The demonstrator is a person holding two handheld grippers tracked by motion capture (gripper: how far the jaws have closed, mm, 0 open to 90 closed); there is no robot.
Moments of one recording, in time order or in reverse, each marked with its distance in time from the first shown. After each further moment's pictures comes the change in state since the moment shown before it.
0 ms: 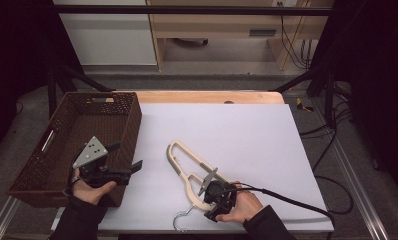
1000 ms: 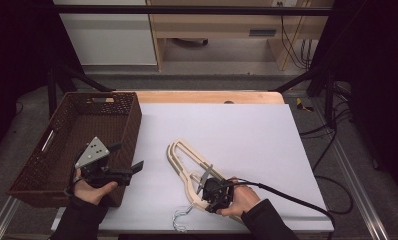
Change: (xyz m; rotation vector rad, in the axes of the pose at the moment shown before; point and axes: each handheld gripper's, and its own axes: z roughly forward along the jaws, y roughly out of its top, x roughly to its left) left arm 0.000 -0.001 0.002 0.011 -0.003 0.005; right arm -0.011 0.008 0.005 0.055 0.049 -0.053
